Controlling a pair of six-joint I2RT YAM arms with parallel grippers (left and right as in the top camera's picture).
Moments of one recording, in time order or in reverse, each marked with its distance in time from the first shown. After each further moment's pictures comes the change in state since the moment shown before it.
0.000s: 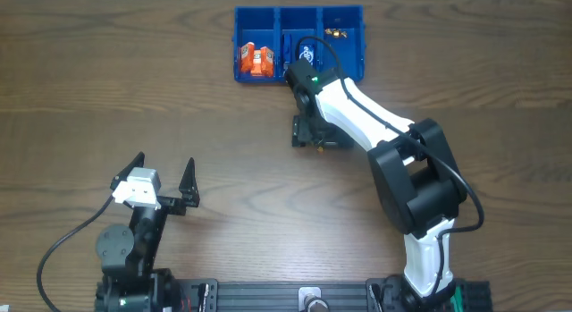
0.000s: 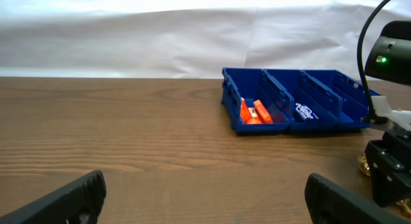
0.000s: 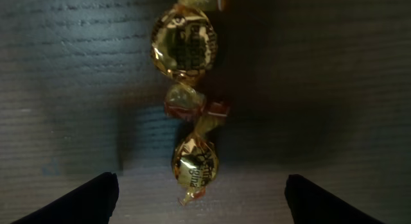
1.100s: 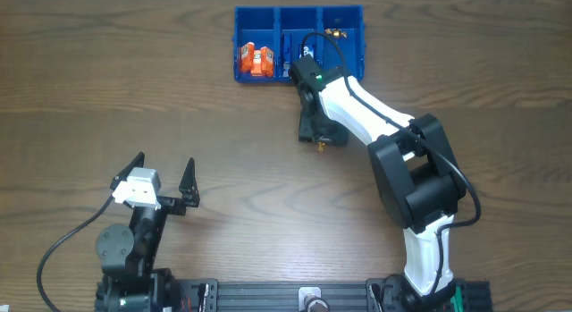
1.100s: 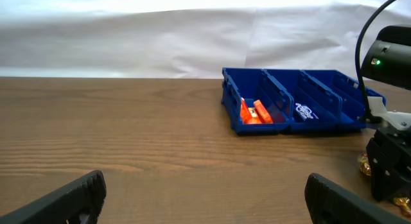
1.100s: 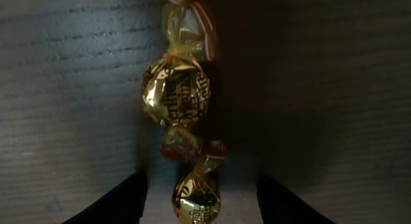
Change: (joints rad) left arm 0.000 0.000 0.000 0.000 0.000 0.000; right arm -0.027 0.025 0.000 0.053 -0.019 0.027
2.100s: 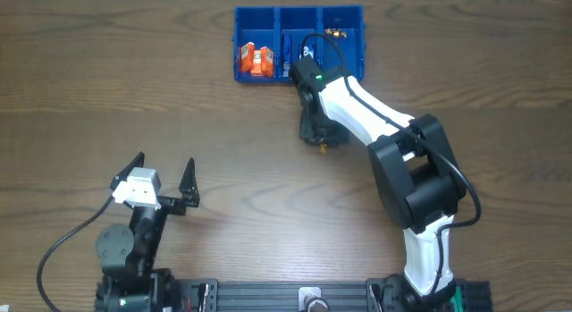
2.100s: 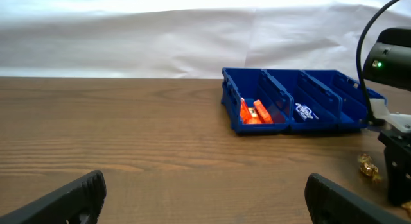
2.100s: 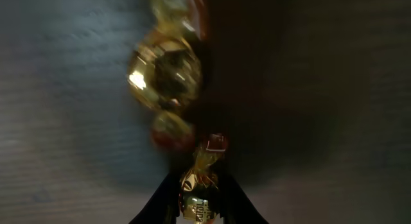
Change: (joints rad) left arm 0.000 0.000 0.000 0.000 0.000 0.000; right arm 0.001 -0.002 0.000 -0.039 0.001 -0.007
